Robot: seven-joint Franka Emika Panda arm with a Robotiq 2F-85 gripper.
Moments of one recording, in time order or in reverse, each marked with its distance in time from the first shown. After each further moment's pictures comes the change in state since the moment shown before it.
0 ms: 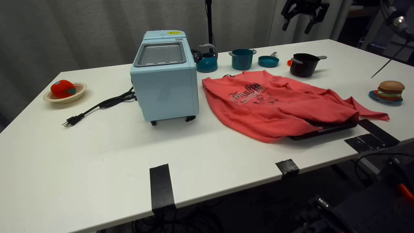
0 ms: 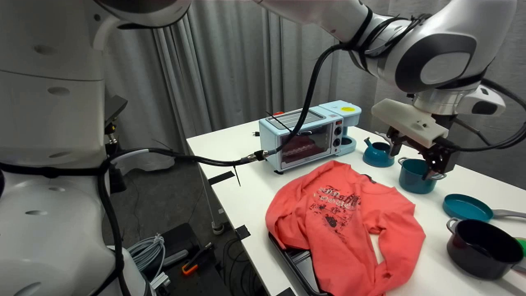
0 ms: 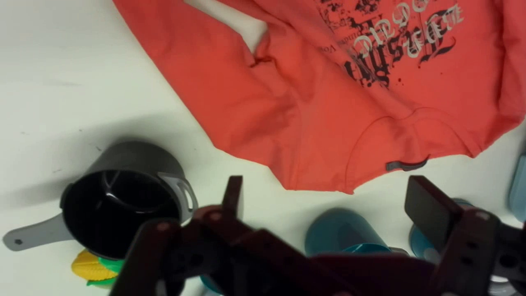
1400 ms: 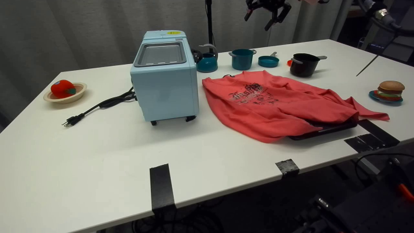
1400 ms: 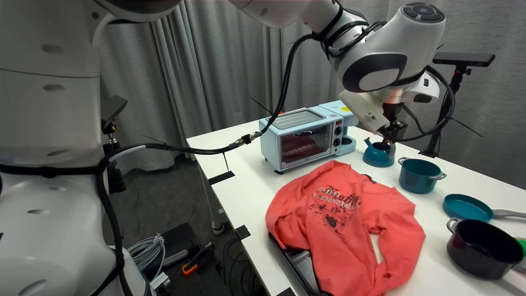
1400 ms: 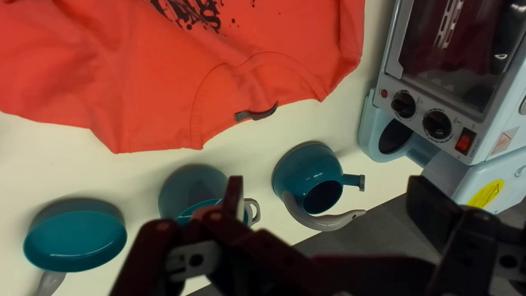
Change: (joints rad) arm 0.028 -0.026 0.163 -0.073 0.327 0.256 -0.095
